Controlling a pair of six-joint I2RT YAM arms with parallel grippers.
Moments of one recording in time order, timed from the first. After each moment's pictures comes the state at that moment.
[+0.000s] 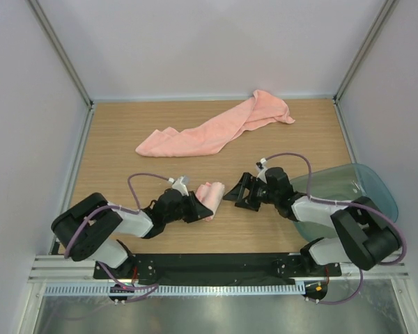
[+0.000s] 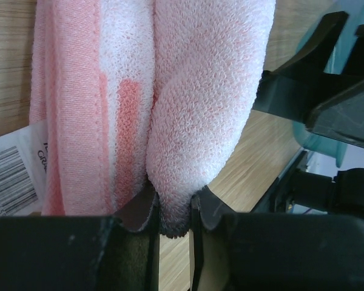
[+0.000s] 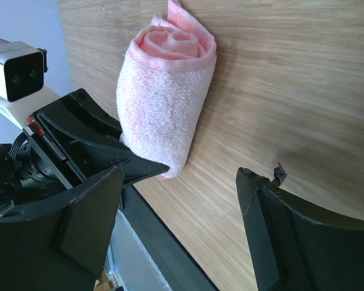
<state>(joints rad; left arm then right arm) -0.81 1.47 0.28 0.65 0.14 -1.01 0.50 1.33 0.39 0.33 -0.49 0.94</state>
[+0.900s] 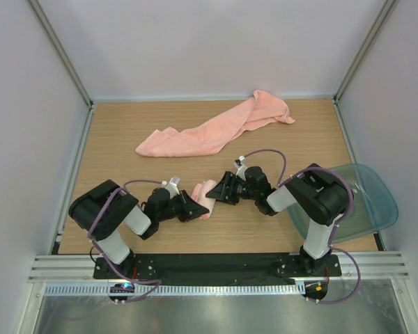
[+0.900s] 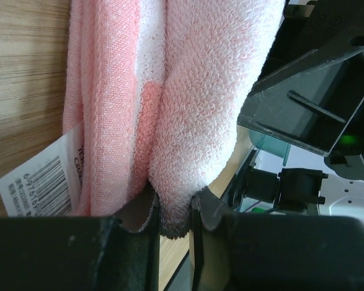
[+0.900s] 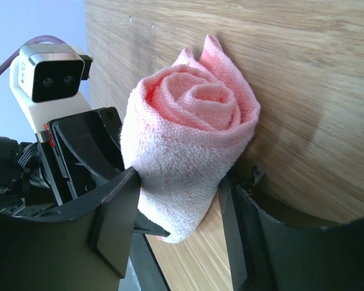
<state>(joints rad) -0.64 1.67 0.18 1.03 0.38 -1.18 0.62 1.82 0.51 0.85 -0.49 1.01</state>
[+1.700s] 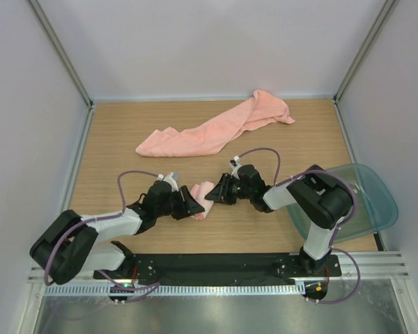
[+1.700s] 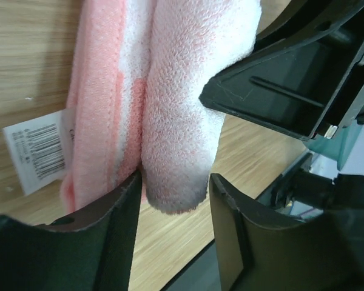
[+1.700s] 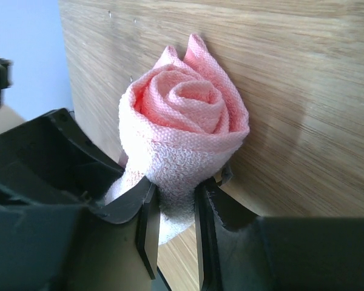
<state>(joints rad) -0.65 1.31 0.29 0.40 0.29 -0.99 0.67 1.79 0.58 0.68 -0.42 1.00</state>
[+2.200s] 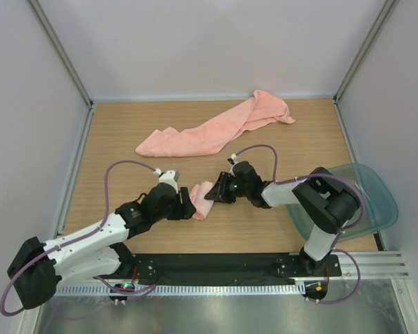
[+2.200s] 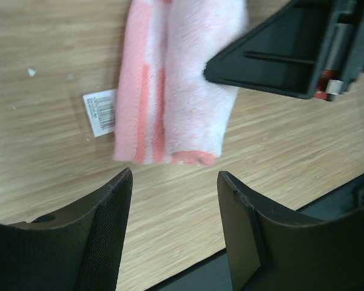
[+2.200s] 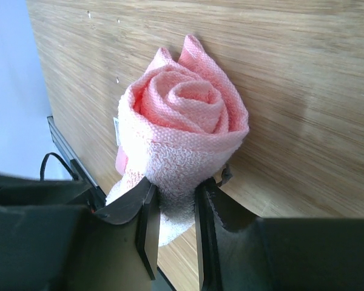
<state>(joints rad) -0.80 0.96 0.46 -0.24 -0.09 -0.76 0.70 1.74 0.65 0.45 -0.36 0.97</state>
